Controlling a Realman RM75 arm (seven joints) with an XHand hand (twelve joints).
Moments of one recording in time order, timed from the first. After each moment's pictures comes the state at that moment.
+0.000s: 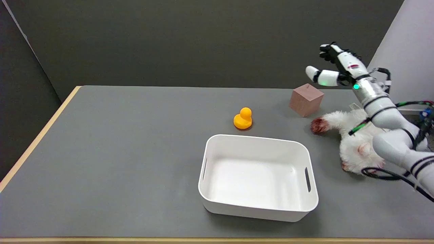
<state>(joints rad) 0.21 -0.81 -1.53 1.05 0.39 0.37 0.84</state>
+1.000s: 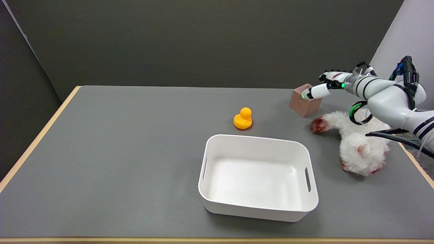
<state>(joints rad) 0.49 -0.64 -1.85 1.23 0.34 -0.57 0.70</state>
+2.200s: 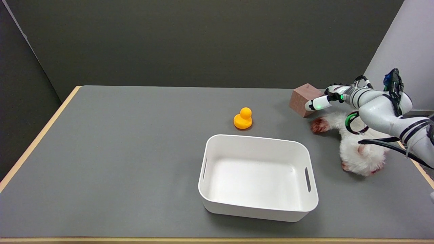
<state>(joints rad) 0.51 -0.72 -1.86 1.08 0.24 -0.57 0.73</state>
